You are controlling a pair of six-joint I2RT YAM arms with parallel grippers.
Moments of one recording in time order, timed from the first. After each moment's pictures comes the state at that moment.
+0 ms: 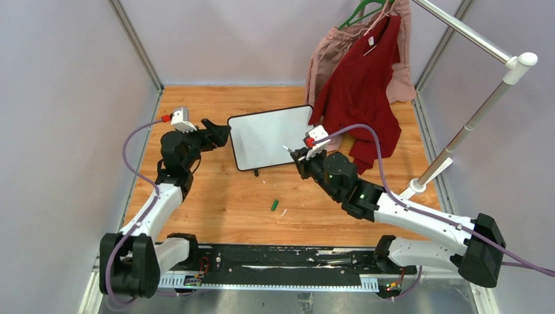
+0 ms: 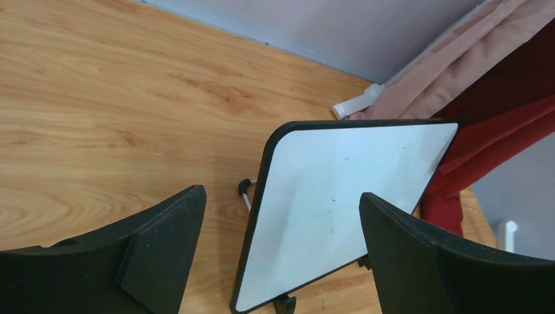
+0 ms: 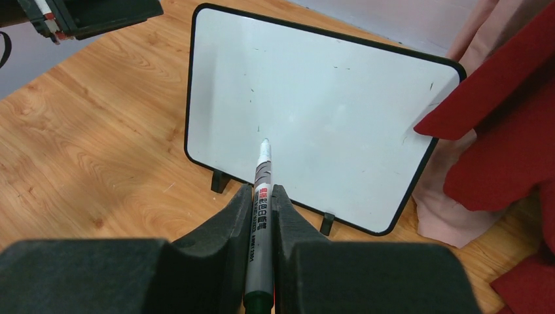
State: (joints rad) left arm -0.07 1.03 0.56 0.38 0.22 -0.50; right arm 1.01 1.06 0.77 0.17 0.39 0.06
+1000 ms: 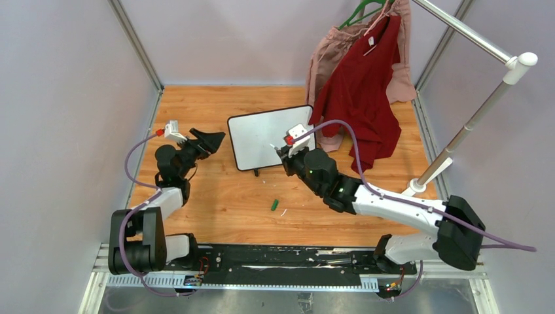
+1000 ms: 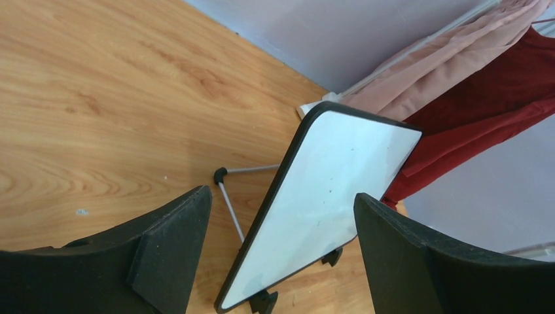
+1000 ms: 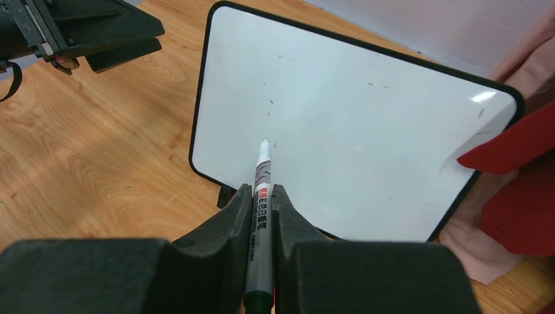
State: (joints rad) left arm 0.10 1.24 0.38 0.85 0.49 -0.77; right arm 1.03 1.24 0.83 0.29 0.39 0.01
